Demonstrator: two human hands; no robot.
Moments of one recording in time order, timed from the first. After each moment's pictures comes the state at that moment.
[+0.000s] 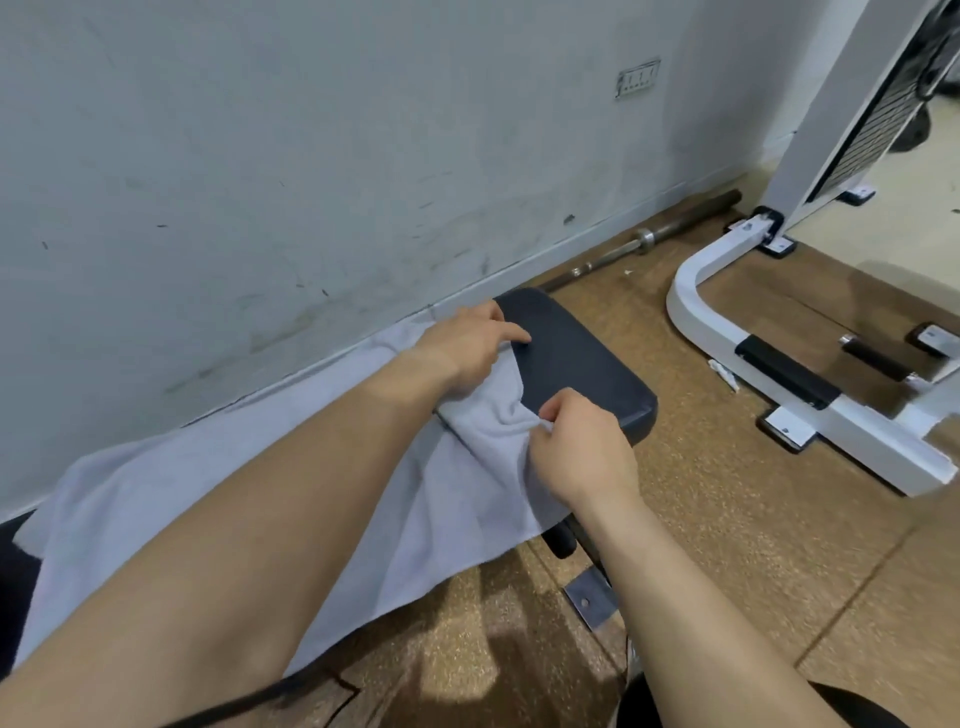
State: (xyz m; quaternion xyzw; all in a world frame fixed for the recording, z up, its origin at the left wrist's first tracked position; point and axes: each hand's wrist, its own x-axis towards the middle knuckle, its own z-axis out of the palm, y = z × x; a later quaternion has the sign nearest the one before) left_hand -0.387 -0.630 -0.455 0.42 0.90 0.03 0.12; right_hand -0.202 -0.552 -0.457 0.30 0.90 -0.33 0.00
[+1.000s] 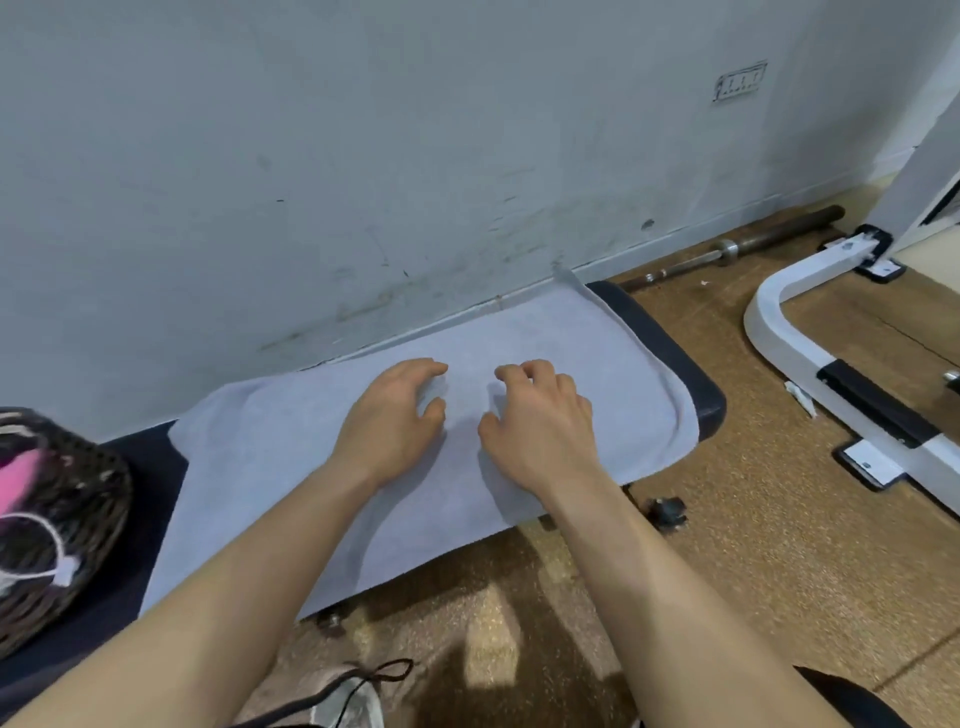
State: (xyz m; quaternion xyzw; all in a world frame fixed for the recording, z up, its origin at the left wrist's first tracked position) left_hand -0.285 -0.798 -0.453 0.17 0.95 0.25 0.02; right_hand -0.209 -0.635 -0.424 0.10 0.96 -0.25 0.00
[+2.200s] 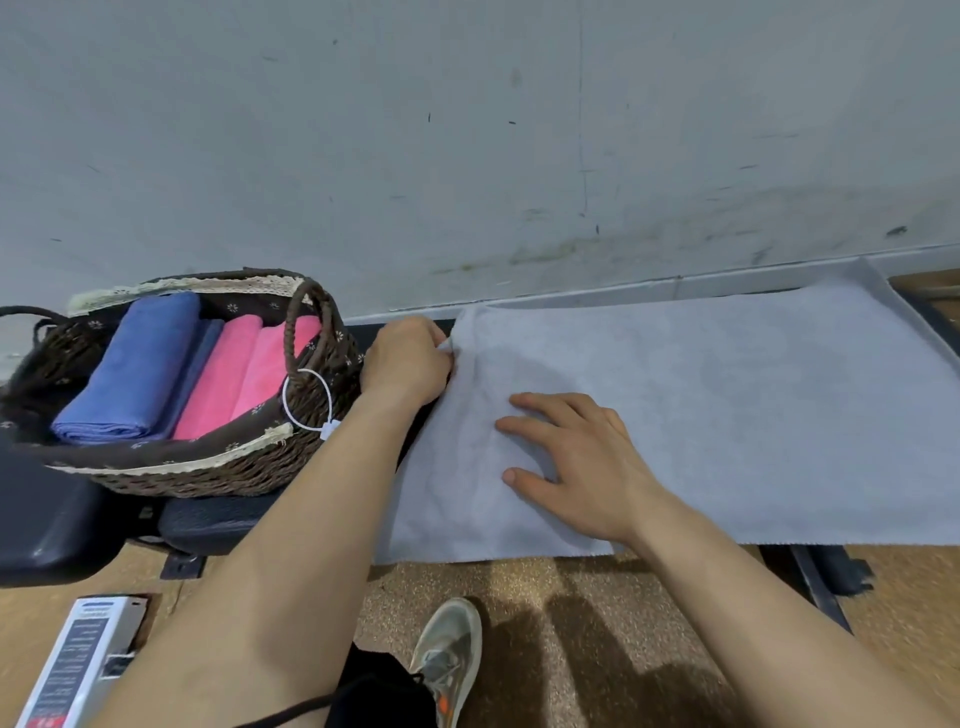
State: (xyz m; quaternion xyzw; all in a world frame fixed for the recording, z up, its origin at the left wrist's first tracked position) left_hand -0.305 -0.998 -0.444 -0.15 0.96 0.23 0.02; right_hand -0.229 -0.789 -0.483 -0.25 0.94 -0.20 0.08
